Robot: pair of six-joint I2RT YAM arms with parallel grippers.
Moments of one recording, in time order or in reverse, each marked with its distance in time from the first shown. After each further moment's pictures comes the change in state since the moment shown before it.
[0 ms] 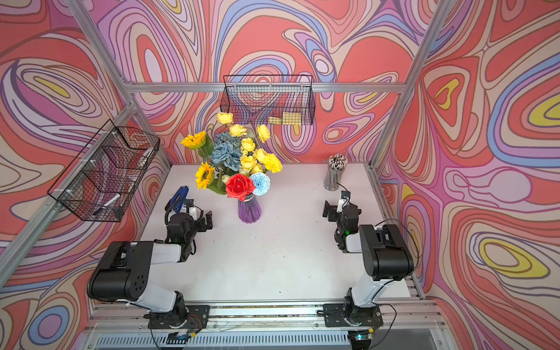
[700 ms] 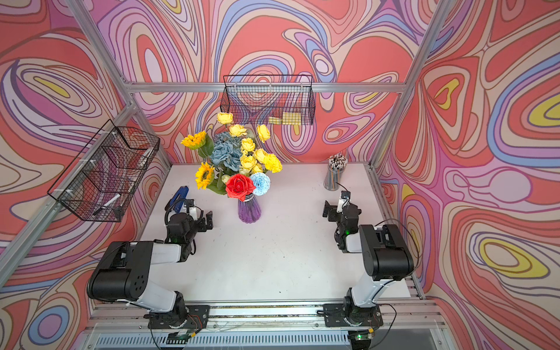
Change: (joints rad) left arm 0.001 0.000 0.000 0.000 0.013 0.002; right arm 0.000 0.000 0.000 0.000 0.000 0.000
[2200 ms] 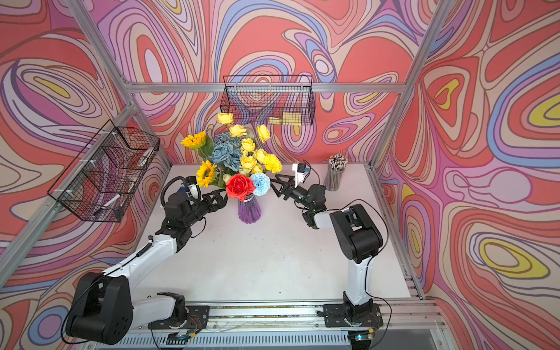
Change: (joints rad) left arm -0.177 -0.266 0.304 -0.365 0.362 -0.604; right arm 0.364 0.268 0.516 0.355 -0.654 0.662
